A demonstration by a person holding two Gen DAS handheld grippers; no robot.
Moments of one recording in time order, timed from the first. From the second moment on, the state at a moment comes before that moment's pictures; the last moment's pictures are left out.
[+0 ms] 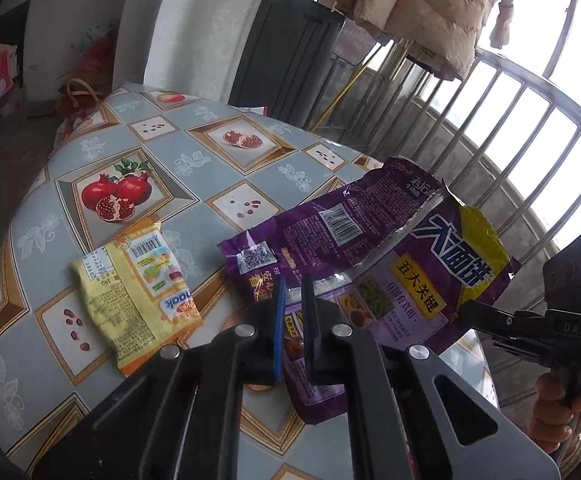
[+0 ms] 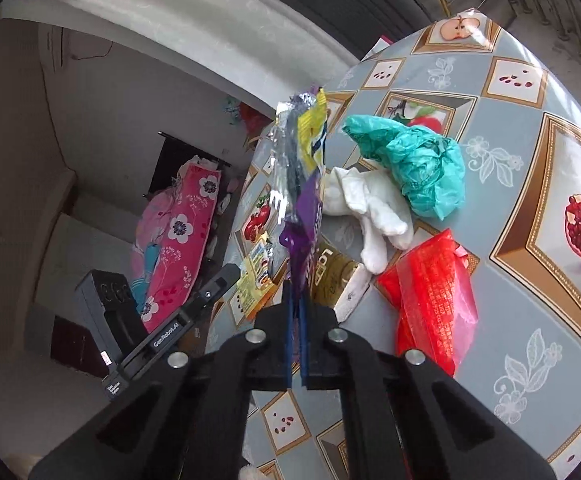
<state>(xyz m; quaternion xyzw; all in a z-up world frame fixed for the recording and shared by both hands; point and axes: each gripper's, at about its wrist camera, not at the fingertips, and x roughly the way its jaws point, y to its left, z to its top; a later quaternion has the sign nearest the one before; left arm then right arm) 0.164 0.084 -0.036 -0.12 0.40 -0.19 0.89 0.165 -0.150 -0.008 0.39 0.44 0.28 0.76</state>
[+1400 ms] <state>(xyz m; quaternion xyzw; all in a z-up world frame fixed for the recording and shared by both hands) 0.116 0.131 -0.040 -0.13 0.42 -0.10 0.89 0.128 -0.120 0.033 0.23 0.40 0.27 0.85</state>
